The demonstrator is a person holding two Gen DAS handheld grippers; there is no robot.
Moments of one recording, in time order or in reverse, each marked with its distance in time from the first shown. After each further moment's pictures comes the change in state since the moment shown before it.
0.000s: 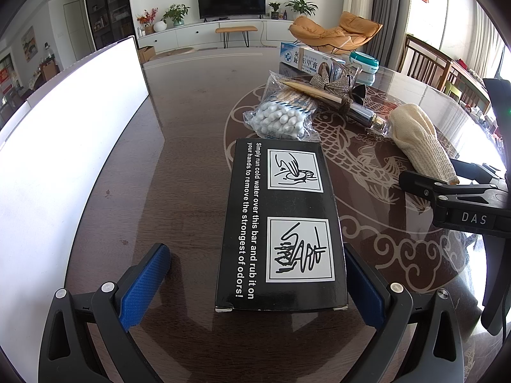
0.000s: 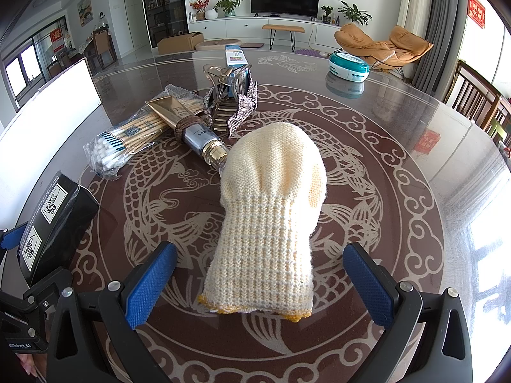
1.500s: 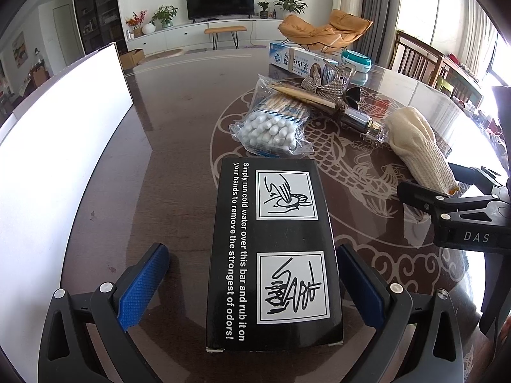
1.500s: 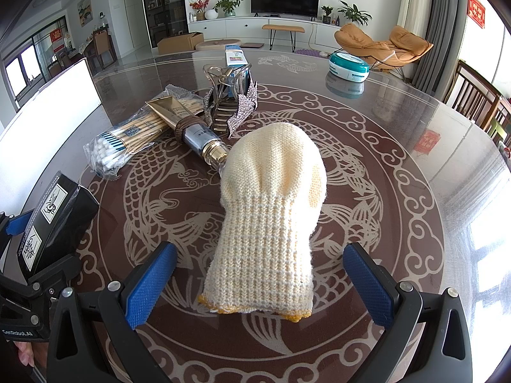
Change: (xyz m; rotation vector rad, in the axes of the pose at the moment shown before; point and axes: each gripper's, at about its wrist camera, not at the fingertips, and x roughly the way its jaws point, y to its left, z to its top) left arm 0.010 -0.004 0.012 0.031 0.002 -0.035; right arm 0.000 0.000 0.000 0.000 0.000 0.000
